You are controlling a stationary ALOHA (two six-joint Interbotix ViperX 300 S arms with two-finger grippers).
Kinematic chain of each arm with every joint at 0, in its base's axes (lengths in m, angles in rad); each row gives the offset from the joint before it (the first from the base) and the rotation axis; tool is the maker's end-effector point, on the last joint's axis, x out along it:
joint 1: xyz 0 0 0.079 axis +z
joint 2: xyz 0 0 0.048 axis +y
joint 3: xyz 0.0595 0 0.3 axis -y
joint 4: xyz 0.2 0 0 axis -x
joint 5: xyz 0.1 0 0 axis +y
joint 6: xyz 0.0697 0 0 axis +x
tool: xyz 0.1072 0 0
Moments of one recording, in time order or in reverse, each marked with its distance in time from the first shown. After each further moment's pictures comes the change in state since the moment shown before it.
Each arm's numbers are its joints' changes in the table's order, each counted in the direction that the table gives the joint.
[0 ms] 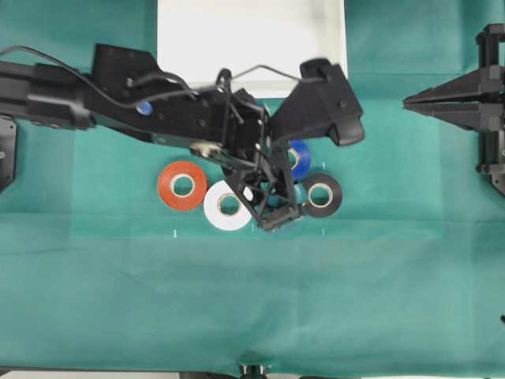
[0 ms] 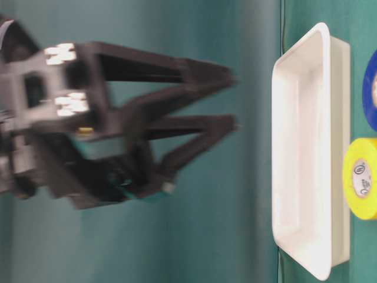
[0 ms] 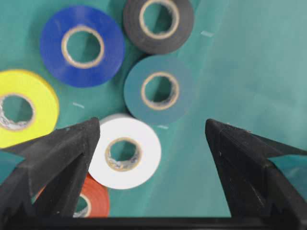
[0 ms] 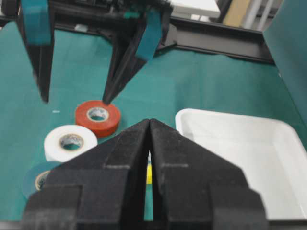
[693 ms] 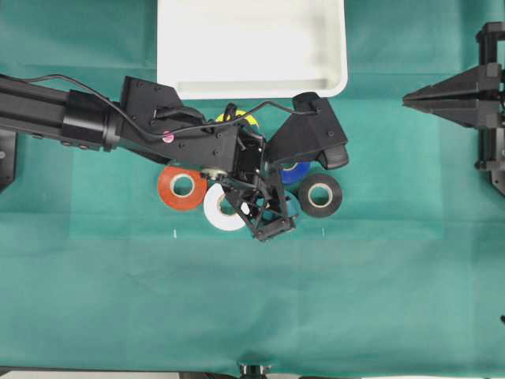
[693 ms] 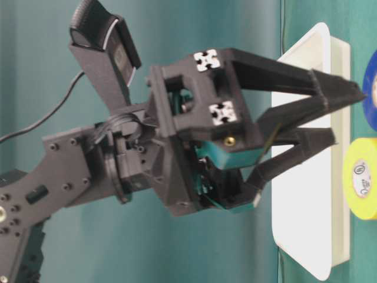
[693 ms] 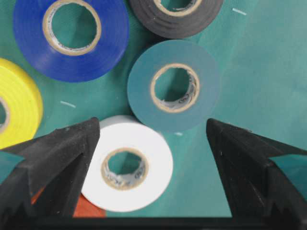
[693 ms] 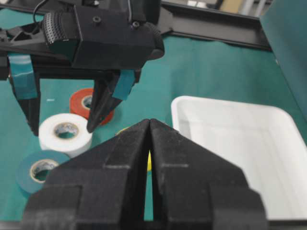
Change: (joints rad) left arm -0.018 0.049 -0.143 0.000 -0.160 -0.026; right arm -0.020 -0.002 0.000 0.000 0.038 0.000
